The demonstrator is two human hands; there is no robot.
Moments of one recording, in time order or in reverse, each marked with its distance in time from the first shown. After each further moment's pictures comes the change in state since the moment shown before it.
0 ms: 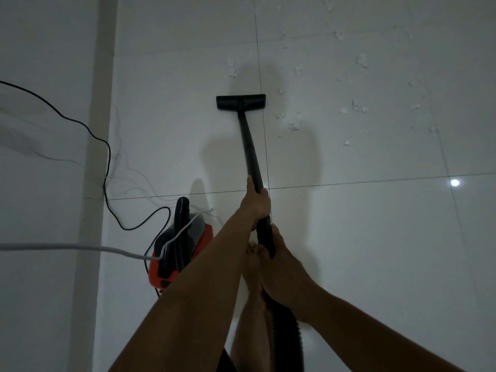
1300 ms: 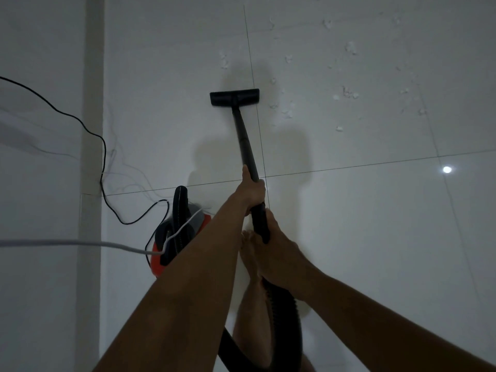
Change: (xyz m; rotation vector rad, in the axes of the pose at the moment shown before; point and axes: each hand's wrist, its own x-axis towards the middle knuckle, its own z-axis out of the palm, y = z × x) left_hand -0.025 -0.010 -0.011 0.097 -0.070 0.049; right_hand -0.013 0.013 0.017 -0.050 0.029 -0.065
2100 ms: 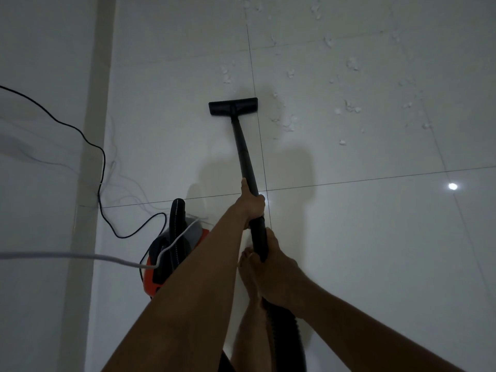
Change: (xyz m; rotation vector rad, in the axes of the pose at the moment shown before) left_hand 0.026 -0.010 0.004 0.004 -0.001 -0.032; right_hand 0.022 0.018 0.000 -0.053 -0.060 0.056
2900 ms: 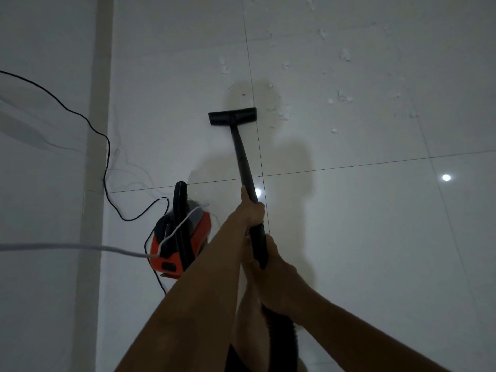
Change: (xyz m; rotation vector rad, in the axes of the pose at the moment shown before) left_hand -0.072 -0.039 0.019 0.052 -0.023 -0.035; right_hand -0.087 0.014 0.020 -0.101 -0.001 0.058
